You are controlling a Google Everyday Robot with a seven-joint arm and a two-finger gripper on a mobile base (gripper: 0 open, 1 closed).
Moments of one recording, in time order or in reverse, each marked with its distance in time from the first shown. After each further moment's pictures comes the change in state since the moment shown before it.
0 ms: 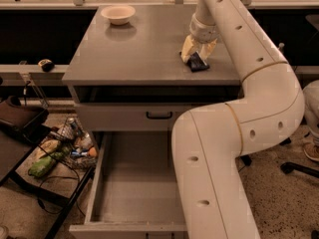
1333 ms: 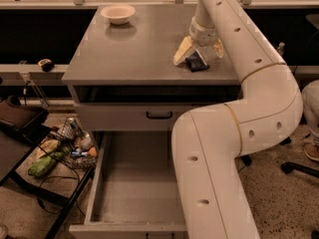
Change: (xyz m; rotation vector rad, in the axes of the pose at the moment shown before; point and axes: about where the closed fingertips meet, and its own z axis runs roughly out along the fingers) arm 0.000 0.000 0.000 0.000 0.000 0.000
